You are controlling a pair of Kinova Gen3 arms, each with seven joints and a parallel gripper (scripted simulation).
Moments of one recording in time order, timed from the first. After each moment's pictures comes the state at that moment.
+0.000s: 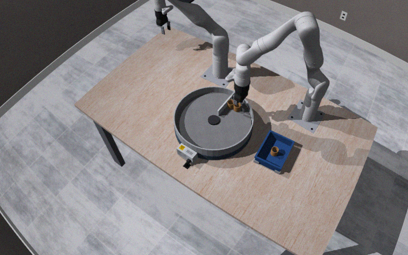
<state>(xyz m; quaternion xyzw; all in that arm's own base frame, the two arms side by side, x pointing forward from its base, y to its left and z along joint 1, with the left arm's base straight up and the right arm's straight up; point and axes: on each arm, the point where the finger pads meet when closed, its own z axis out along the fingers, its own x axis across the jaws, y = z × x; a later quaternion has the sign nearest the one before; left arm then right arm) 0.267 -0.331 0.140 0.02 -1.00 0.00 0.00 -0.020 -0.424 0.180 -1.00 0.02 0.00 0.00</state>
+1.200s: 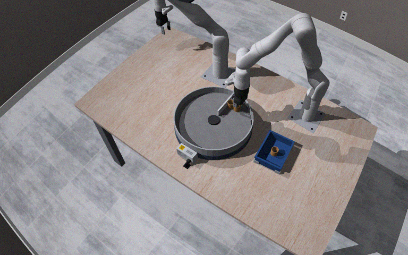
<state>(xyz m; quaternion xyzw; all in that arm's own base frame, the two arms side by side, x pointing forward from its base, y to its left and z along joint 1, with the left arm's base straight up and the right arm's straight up) 0.267 -0.331 0.118 0.02 -1.00 0.00 0.00 -0.020 -0.424 0.180 -1.00 0.02 0.00 0.00</state>
